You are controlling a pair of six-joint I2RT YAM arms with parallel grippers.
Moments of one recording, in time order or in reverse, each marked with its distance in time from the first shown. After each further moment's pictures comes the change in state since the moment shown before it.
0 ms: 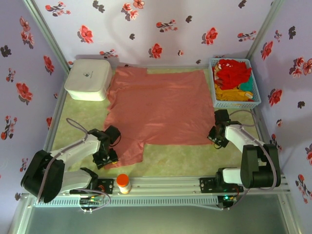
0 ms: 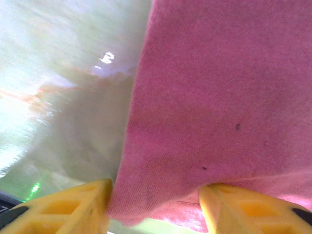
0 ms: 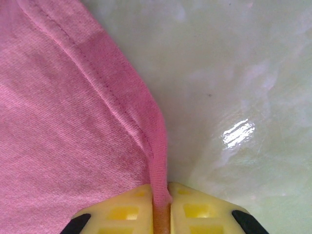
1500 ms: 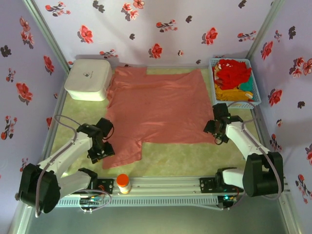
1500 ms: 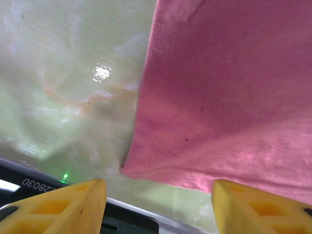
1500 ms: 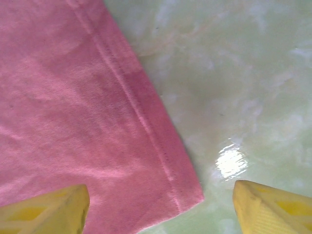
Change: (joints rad) left arm 0.115 -0.110 0.116 -0.159 -0.019 0.115; right arm 0.060 -0.083 0.123 -0.143 0.076 -0.069
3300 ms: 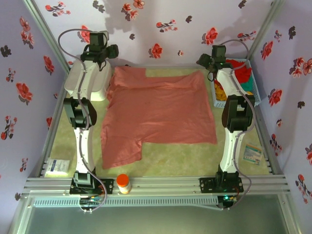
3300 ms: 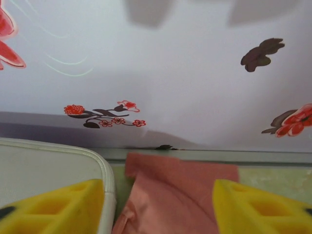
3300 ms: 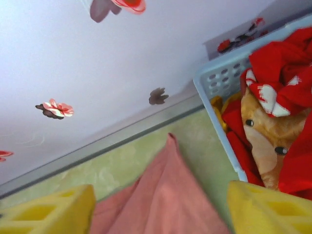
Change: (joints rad) left arm 0.329 1.246 1.812 0.528 0.006 0.721; right arm -0.062 0.961 1.258 0.356 -0.112 -0.164
